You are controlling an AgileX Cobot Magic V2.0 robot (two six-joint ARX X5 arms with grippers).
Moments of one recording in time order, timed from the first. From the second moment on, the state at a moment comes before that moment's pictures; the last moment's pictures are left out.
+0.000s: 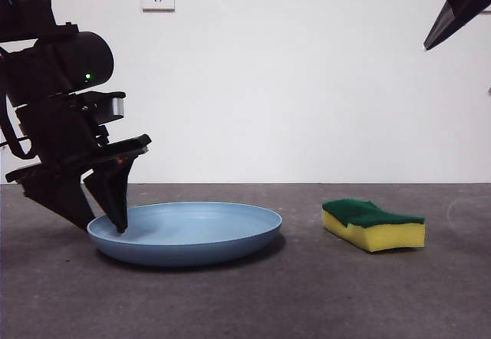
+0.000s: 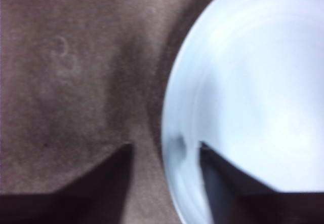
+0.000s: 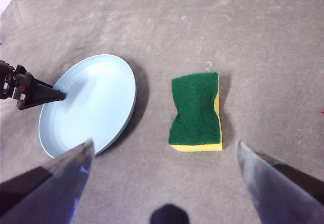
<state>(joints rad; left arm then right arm) -0.30 1.75 1.05 -0.44 0.17 -0.09 0.11 0.88 0.73 -0.52 -0.44 0.12</state>
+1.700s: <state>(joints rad) -0.31 1.47 1.06 -0.57 0.16 -0.08 0.40 1.66 0.97 -0.33 -0.05 -0.02</state>
